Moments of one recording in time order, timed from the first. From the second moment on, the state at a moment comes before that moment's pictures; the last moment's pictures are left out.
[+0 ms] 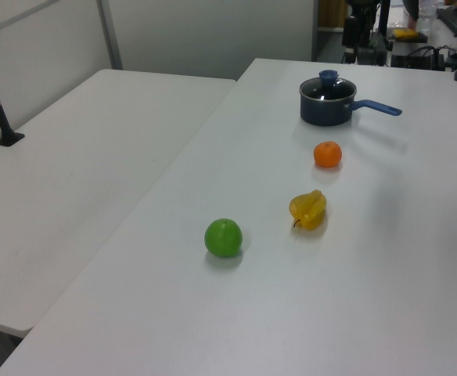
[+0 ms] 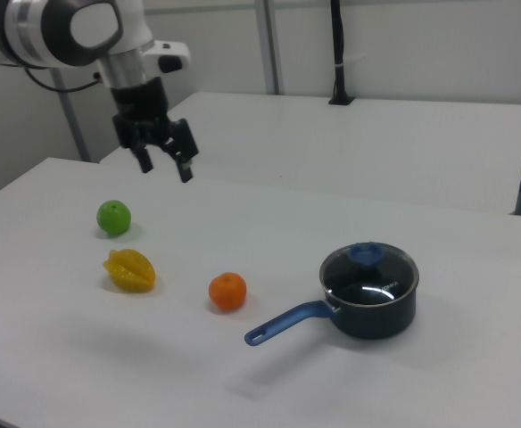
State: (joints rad) arm 0.09 0.04 -0.09 -1.58 -0.05 1.67 0.06
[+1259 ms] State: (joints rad) arm -0.29 0.34 -0.10 -1.60 -0.05 2.32 0.06
